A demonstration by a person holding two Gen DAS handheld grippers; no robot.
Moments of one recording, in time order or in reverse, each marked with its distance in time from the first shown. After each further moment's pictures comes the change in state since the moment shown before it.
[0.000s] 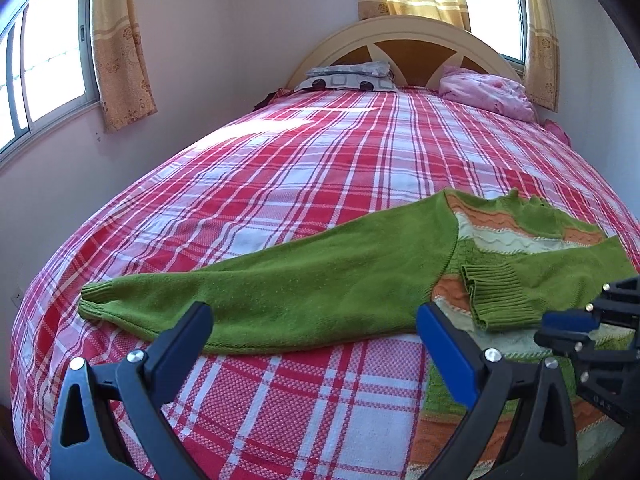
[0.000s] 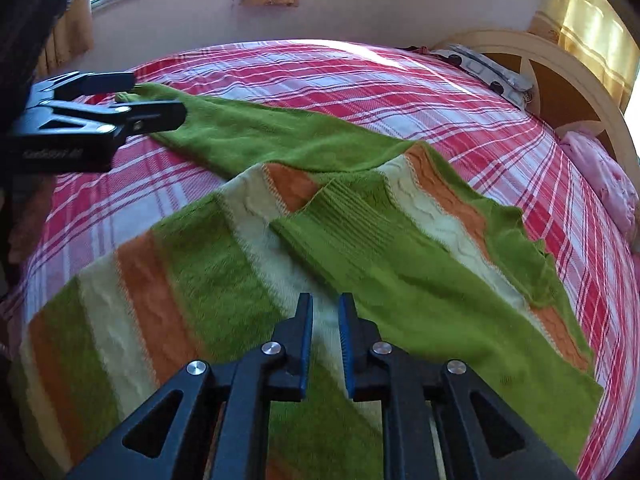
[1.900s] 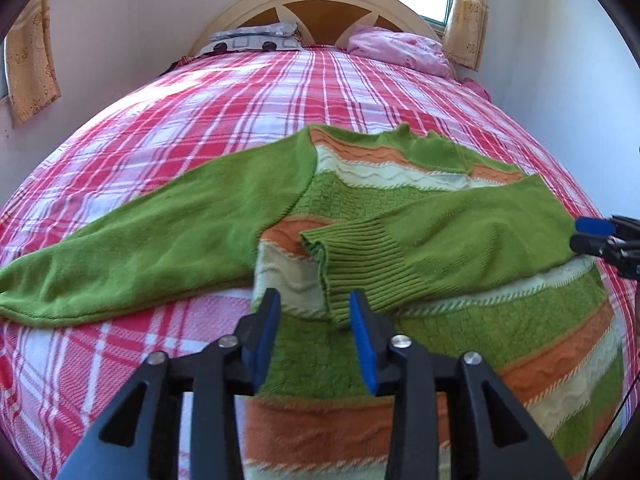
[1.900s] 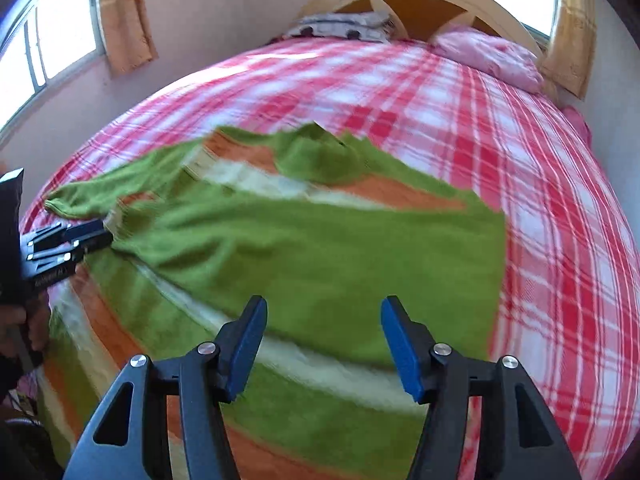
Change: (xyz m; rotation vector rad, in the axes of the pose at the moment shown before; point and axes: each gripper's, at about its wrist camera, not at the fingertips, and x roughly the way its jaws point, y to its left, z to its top) left arm 0.022 -0.073 -0.021 0.088 0.142 -0.310; right arm -0.070 -0.125 -0.077 0.445 -0.019 -0.128
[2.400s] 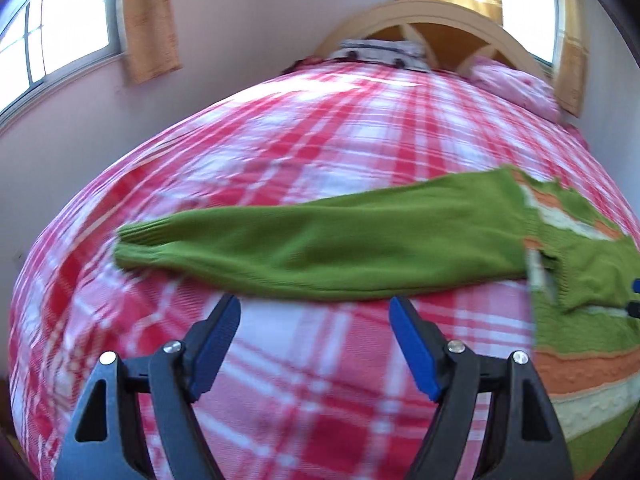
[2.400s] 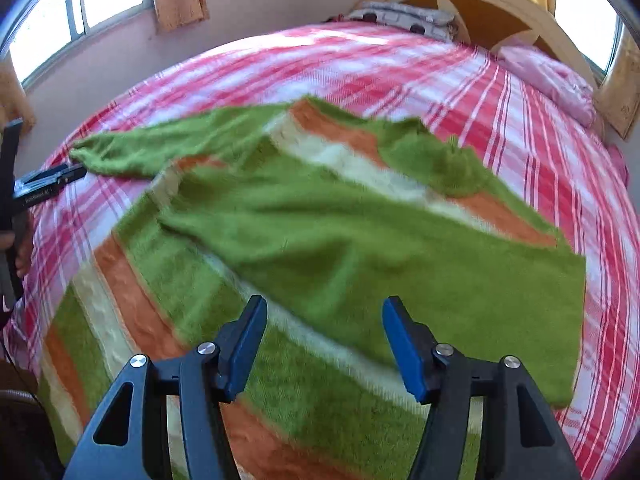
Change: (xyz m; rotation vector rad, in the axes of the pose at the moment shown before) left arm -0.047 0.161 -0.031 -0.233 -0.043 0.341; right arm 0.030 0.077 0.018 -0.148 0.053 0.072
